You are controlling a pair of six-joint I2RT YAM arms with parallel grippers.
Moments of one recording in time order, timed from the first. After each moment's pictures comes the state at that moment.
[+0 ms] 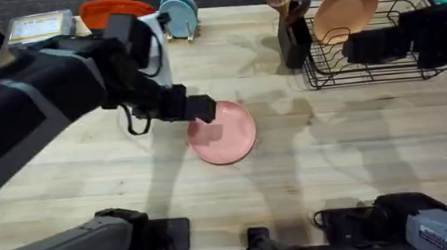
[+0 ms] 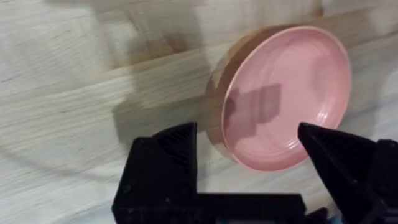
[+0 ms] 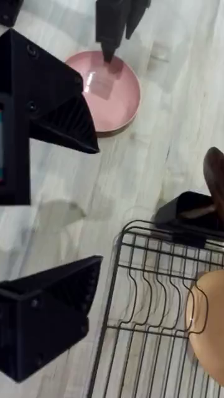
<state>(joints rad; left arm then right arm) -0.17 1.35 0.90 -0.86 0.31 -0.07 0.00 0.97 1.19 -1.01 -0.25 -0.07</state>
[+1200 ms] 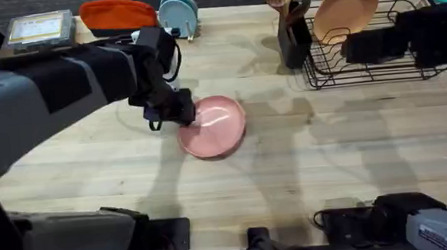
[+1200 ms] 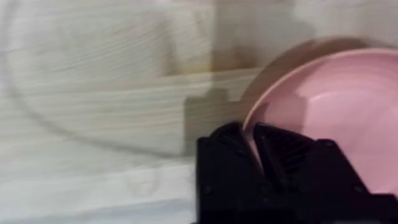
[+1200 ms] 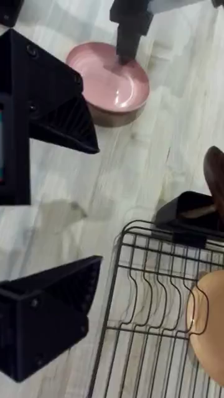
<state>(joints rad) -0.23 1.53 0.89 -0.73 0.09 -0.20 0.00 0.98 1.19 -1.01 -0.25 -0.07</state>
